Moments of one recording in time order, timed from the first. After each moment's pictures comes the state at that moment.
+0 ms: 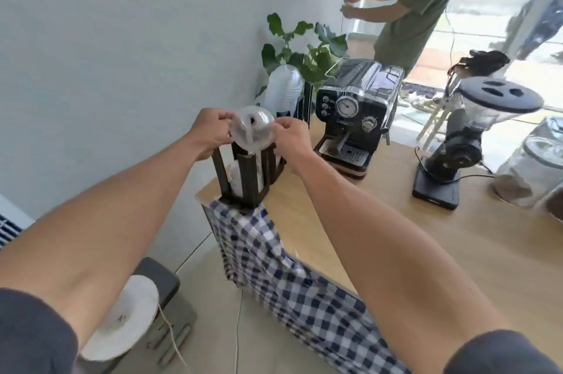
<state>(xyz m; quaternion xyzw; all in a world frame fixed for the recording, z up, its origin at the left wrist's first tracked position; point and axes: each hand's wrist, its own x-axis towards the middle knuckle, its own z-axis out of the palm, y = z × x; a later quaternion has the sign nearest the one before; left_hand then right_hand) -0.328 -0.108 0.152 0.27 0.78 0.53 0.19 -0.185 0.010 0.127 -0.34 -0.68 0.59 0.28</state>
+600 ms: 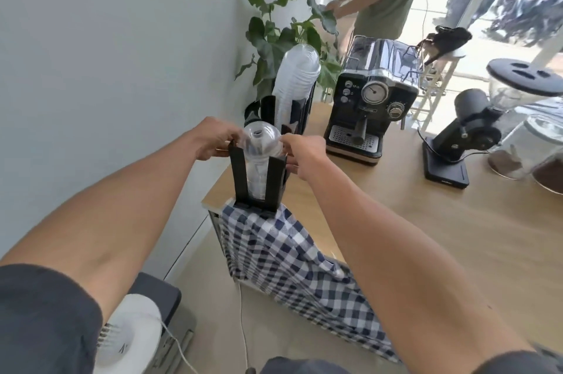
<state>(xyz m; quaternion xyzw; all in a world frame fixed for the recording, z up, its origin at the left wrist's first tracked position) -0.449 -0.108 0.104 0.26 0.76 0.44 0.40 -0.272 -0.005 0.075 -0.56 -0.49 0.62 0.25</state>
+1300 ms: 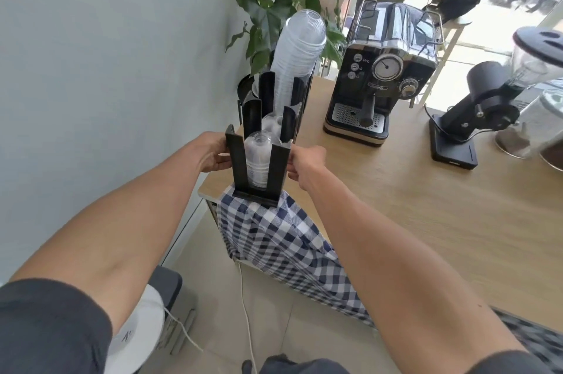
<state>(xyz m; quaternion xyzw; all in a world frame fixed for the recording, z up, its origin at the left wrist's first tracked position) -0.462 -0.095 0.026 0.08 0.75 0.45 0.48 -0.282 -0.013 0.012 -0.62 -0.45 0.60 0.22</state>
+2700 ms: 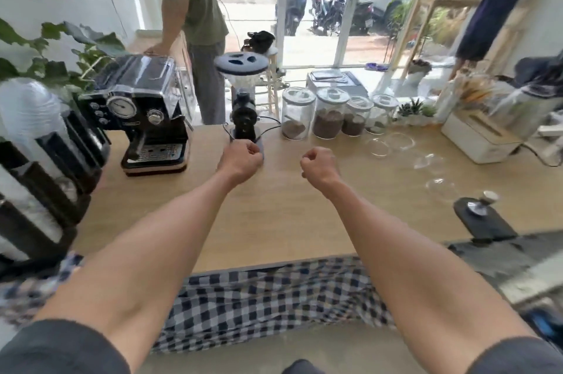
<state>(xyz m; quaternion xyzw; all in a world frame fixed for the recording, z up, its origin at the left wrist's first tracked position) 0.048 0.071 0.091 0.58 0.70 0.33 0.25 0.247 0.098 0.061 -0.67 -0.58 0.33 0.33</state>
